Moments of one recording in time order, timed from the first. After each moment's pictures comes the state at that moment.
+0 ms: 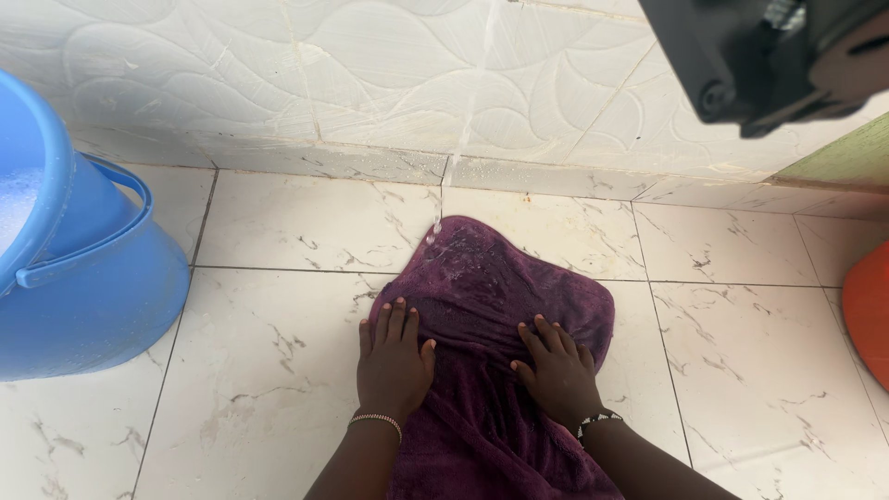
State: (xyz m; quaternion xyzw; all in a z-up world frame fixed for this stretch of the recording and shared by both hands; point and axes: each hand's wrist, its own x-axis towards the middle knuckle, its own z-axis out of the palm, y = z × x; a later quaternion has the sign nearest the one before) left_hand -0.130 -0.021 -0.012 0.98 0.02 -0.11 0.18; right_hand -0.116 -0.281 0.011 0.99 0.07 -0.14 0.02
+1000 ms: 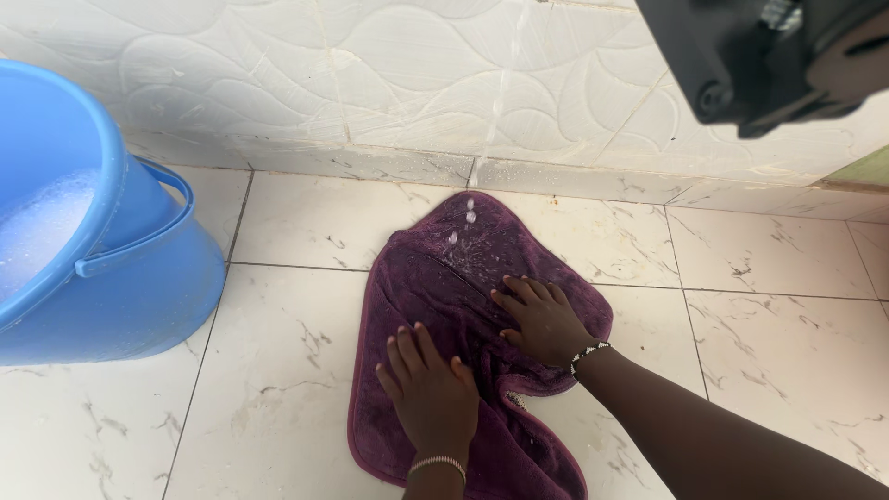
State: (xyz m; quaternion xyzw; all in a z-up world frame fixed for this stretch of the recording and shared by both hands) left_hand -0.162 -0.066 0.027 0.95 0.24 -0.06 0.18; right_hand -0.037 -0.235 0.023 0.95 0.27 -0.17 0.04
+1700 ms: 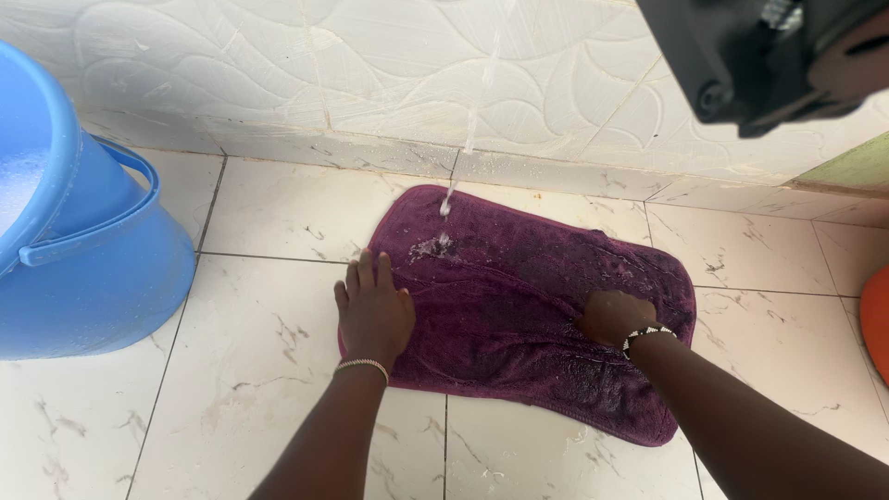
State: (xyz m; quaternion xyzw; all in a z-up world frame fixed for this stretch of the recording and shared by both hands) left_hand -0.076 0.009 0.006 0.97 0.12 -0.04 0.19; right_hand -0.008 -0.333 0.046 0.92 -0.04 -0.35 0.16
